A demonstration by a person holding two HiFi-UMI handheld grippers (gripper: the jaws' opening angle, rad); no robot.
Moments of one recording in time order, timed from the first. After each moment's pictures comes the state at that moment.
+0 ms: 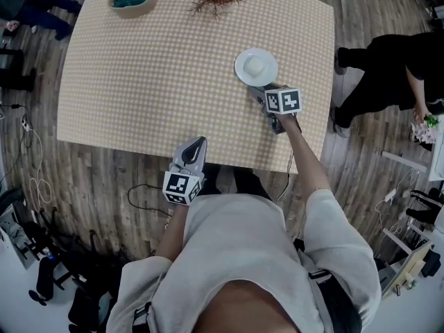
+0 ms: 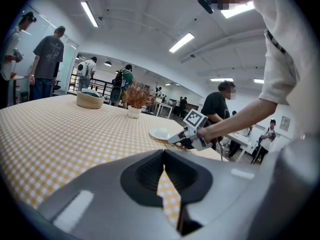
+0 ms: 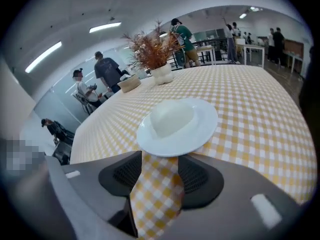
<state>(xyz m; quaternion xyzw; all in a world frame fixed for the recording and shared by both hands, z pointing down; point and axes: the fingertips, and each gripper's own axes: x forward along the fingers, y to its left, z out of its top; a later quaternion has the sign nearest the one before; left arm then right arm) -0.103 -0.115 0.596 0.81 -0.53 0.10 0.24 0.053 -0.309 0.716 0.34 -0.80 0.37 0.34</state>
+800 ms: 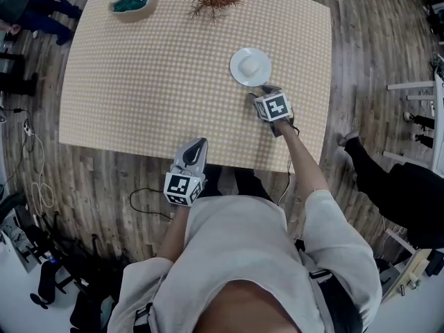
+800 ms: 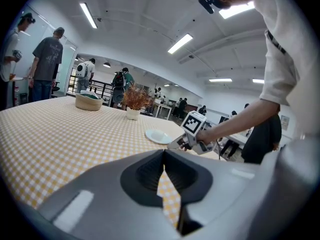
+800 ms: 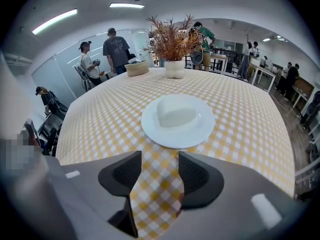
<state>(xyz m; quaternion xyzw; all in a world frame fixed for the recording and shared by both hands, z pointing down) -0.100 -0.113 0.591 0.81 -0.53 0.10 0.23 0.053 -0.295 0.721 0.33 -0.80 0.26 0.43</state>
